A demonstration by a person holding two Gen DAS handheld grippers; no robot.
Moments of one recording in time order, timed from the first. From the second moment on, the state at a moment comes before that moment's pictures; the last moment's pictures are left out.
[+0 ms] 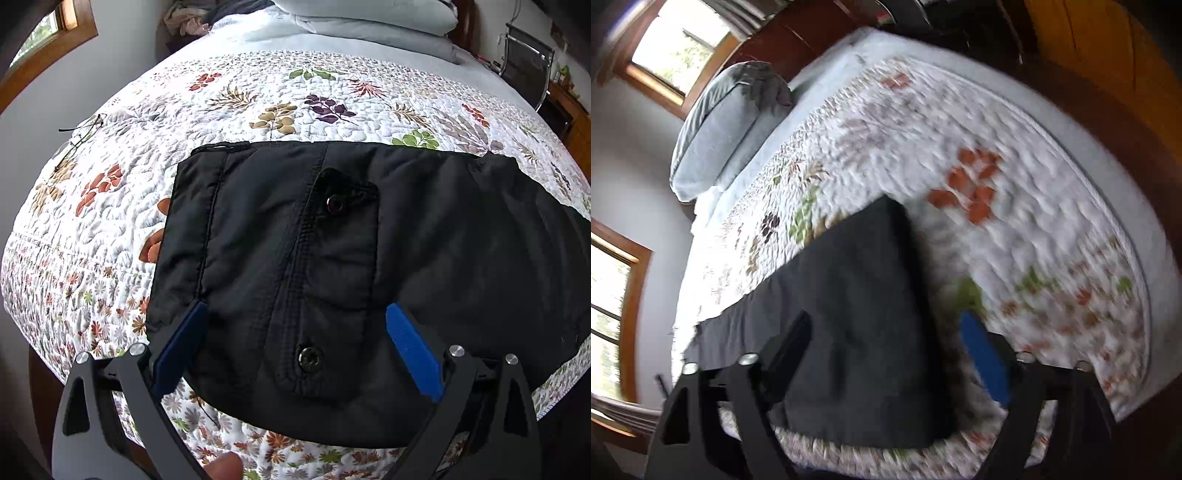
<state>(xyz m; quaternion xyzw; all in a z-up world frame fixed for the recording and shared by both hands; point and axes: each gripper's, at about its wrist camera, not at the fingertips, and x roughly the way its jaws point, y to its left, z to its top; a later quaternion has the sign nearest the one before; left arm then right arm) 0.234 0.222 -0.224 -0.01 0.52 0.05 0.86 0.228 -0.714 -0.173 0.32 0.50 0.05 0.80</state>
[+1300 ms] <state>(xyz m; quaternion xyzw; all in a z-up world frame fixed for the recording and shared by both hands) 0.244 0.234 -0.219 -0.08 0.52 0.07 0.85 0.228 -0.704 -0.201 0.40 0.48 0.27 0.73</state>
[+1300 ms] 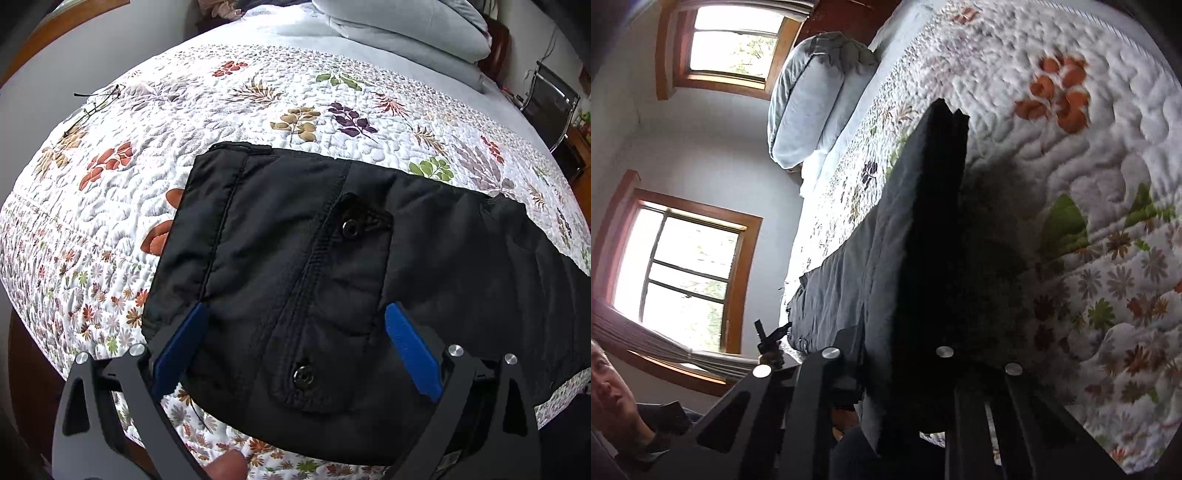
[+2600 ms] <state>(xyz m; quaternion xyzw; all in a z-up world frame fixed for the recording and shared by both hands) 0.204 0.263 -0.181 -0.13 0.44 -0.04 0.89 0.288 -0.246 -0.039 0.00 0.58 0.26 0.77</state>
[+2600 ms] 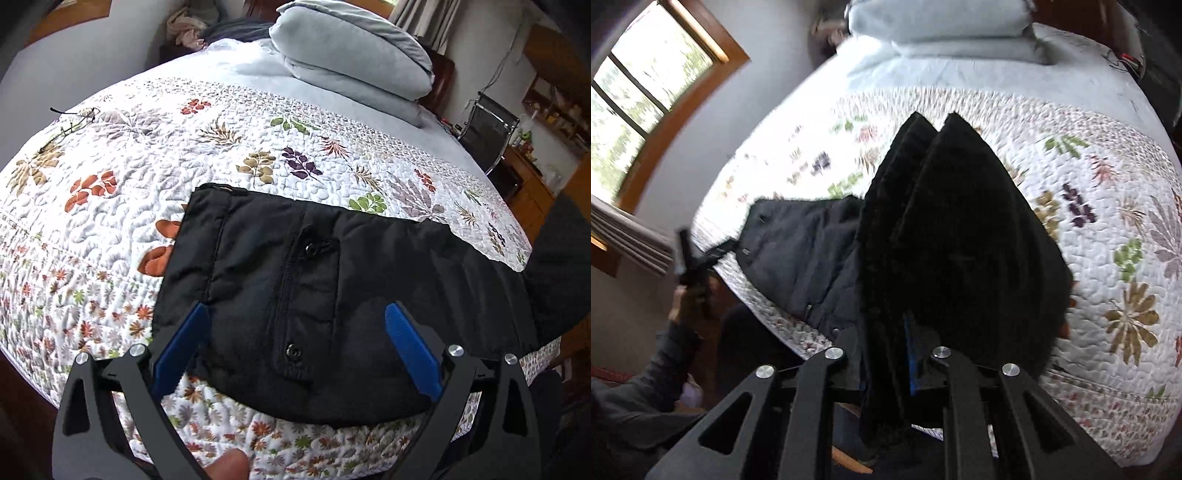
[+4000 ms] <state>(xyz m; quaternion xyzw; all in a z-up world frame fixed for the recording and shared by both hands) 0.185 0.265 -0.186 -0.17 0.43 -0.07 0.88 0.227 -0.137 -0.191 -0.14 0.58 0.17 0.79</state>
